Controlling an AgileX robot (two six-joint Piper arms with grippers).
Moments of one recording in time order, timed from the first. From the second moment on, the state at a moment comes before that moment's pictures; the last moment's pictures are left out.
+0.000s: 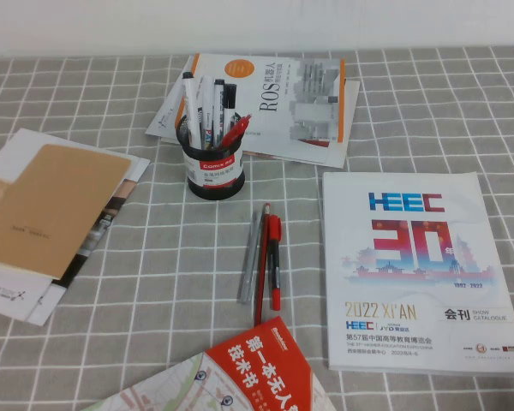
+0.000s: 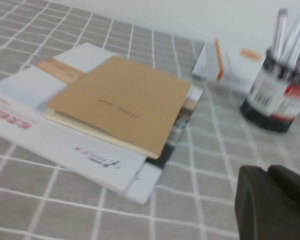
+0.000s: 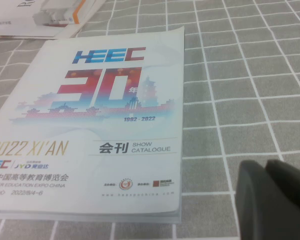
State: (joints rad) right arm 0.05 -0.02 0.03 0.14 0.41 0.03; left arm -0.06 -0.01 0.03 -0.16 0.26 -0.12
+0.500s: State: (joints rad) right arm 0.05 -0.02 0.03 0.14 0.41 0.03; left arm -0.06 -0.01 0.03 -0.18 0.14 -0.35
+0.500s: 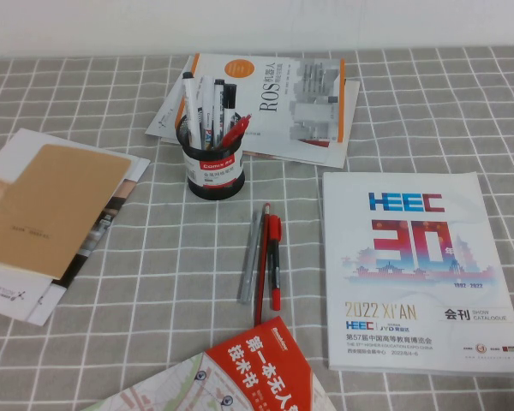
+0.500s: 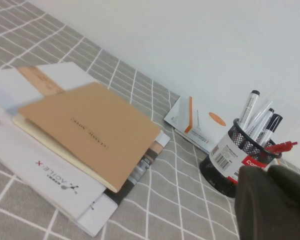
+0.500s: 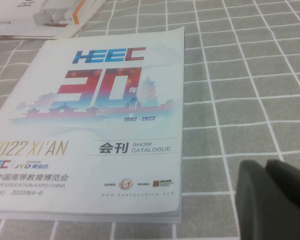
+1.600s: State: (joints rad) right arm 0.05 -0.02 0.03 0.14 0.41 0.03; left arm -0.06 0.64 -0.60 -0.36 0.73 0.07
